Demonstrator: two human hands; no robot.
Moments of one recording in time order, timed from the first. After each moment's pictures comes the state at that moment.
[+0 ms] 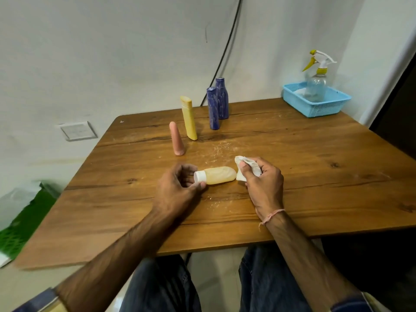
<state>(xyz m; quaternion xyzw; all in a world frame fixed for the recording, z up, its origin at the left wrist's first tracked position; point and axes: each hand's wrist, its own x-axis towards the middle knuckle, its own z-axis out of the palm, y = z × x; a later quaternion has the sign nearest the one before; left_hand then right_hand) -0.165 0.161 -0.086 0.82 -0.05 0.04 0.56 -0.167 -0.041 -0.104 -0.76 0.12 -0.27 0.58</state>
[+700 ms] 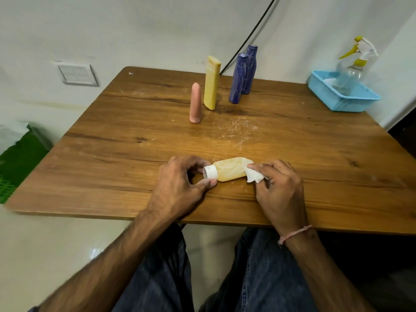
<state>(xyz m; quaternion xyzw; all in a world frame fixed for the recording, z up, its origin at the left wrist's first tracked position) -0.205 0.186 -0.101 0.89 -0.07 0.09 0.45 -0.216 -0.035 -0.111 -0.91 -0.08 -0.32 0.25</state>
